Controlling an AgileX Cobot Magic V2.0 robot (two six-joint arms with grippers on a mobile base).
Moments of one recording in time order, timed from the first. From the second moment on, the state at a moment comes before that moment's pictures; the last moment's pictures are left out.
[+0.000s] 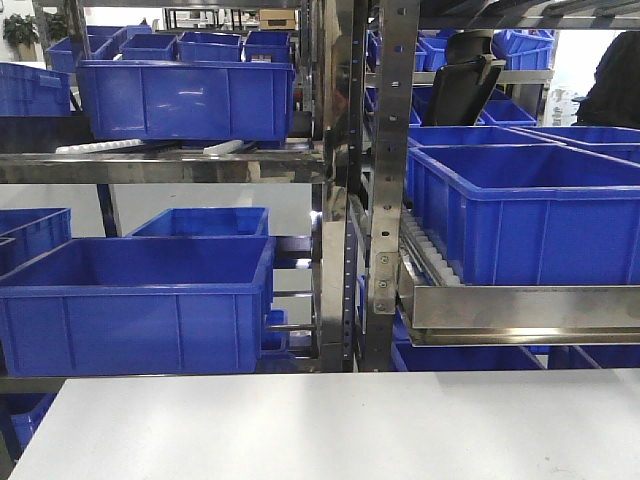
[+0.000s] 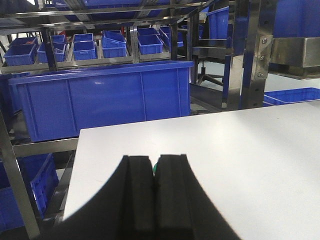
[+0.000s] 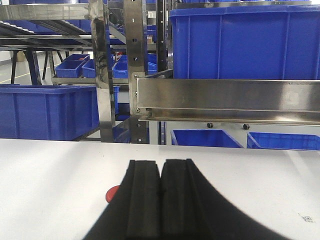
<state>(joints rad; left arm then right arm) -0.15 -0.01 0.03 -0.06 0.17 0.06 0.11 -0.01 0.03 0.02 0.06 0.02</state>
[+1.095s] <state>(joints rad) -0.15 -0.01 0.03 -0.08 -0.15 0.03 0.11 -0.01 -0.01 0.02 -0.07 0.02</state>
